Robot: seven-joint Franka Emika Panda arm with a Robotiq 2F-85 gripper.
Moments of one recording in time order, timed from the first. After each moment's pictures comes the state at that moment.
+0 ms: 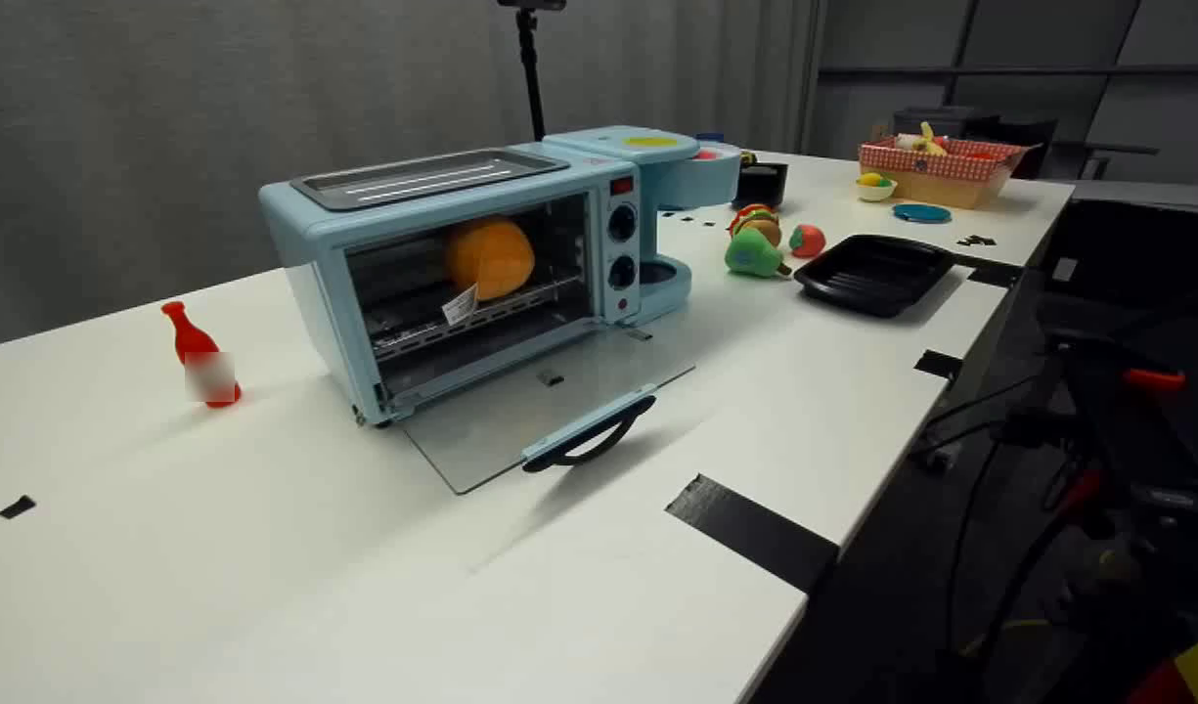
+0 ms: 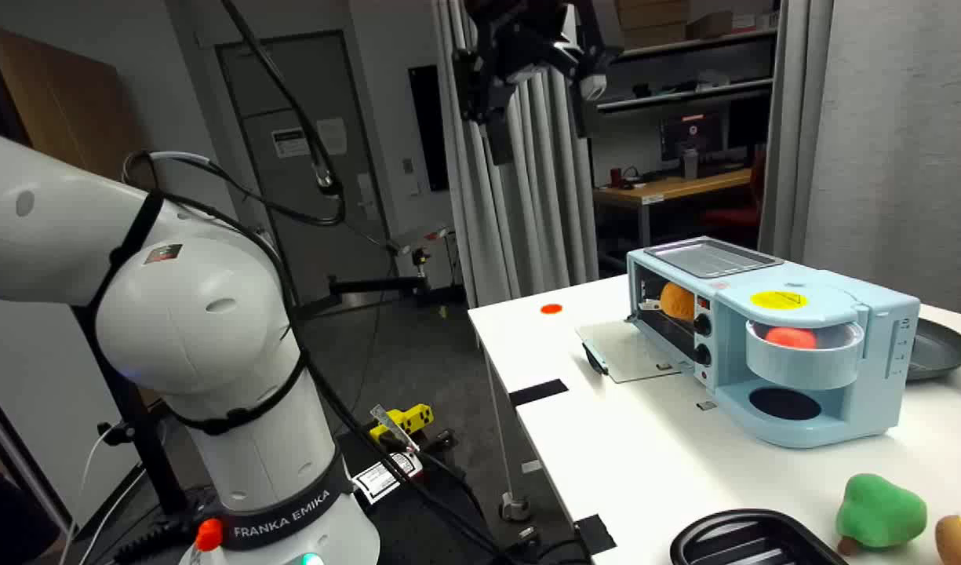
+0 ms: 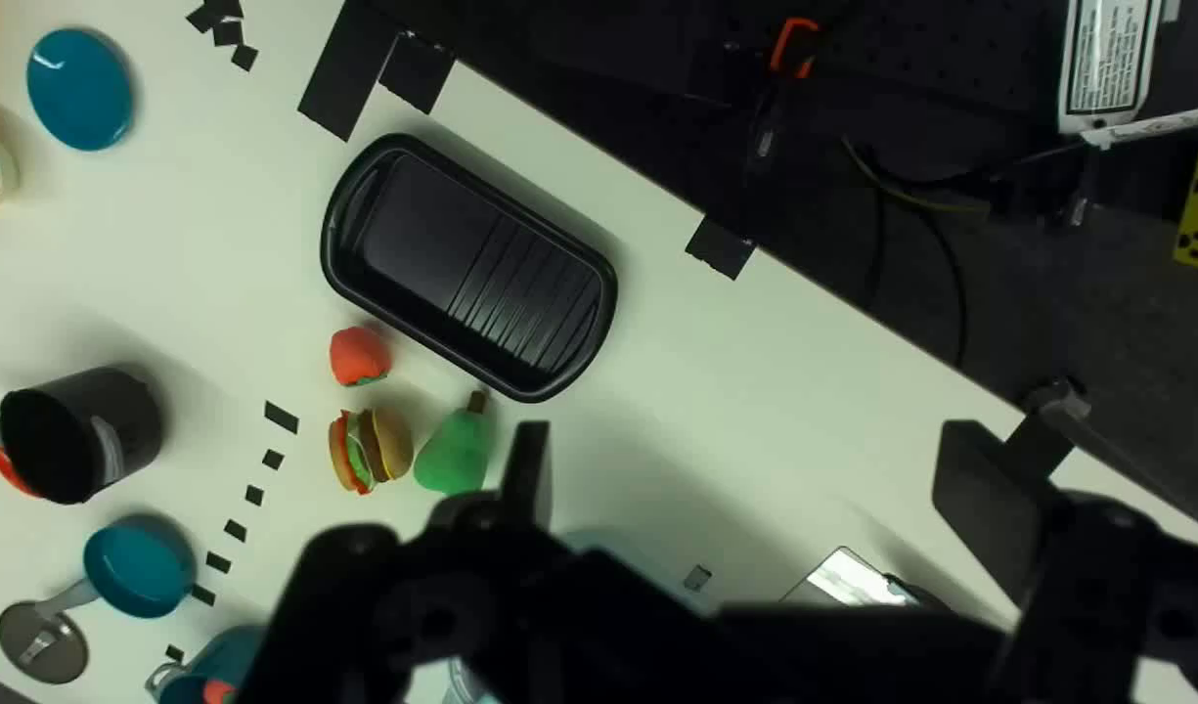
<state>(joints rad) -0.07 -0.90 -0.18 -2.48 -0.28 1.65 -0.41</state>
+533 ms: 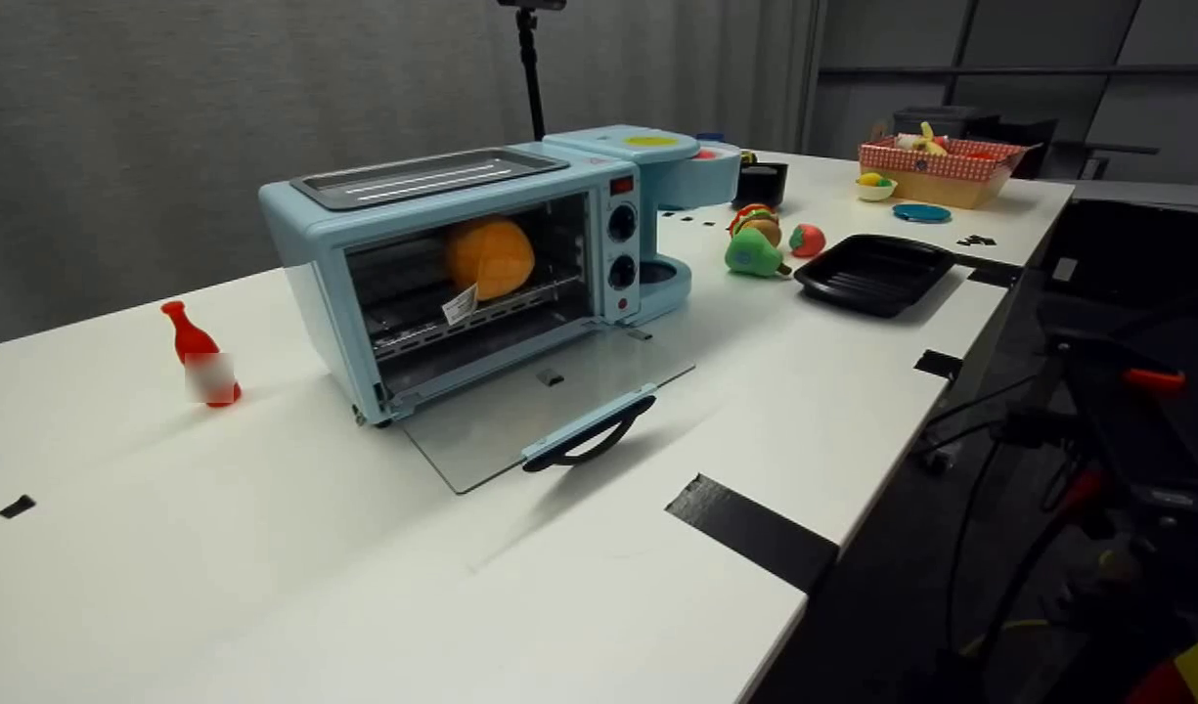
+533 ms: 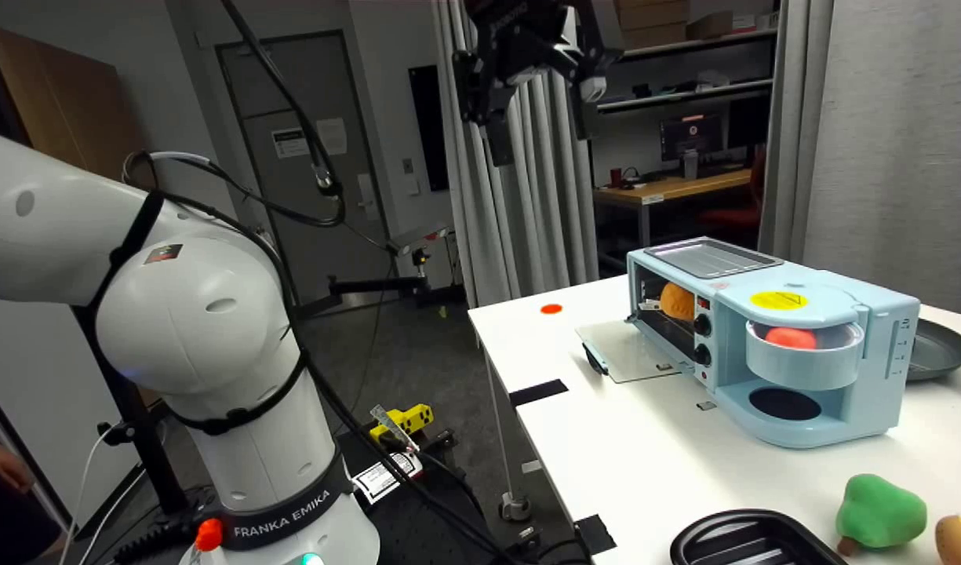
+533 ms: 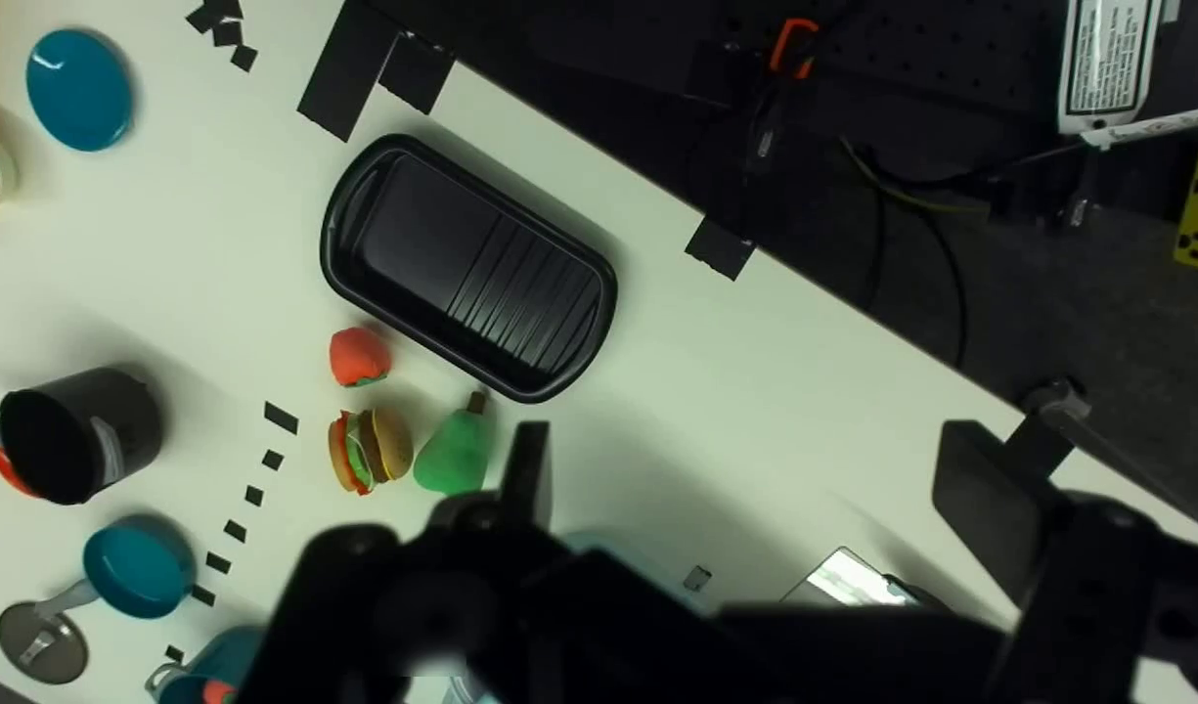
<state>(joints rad) -0.07 -0.90 -0.18 -2.48 -0.28 1.65 -0.41</state>
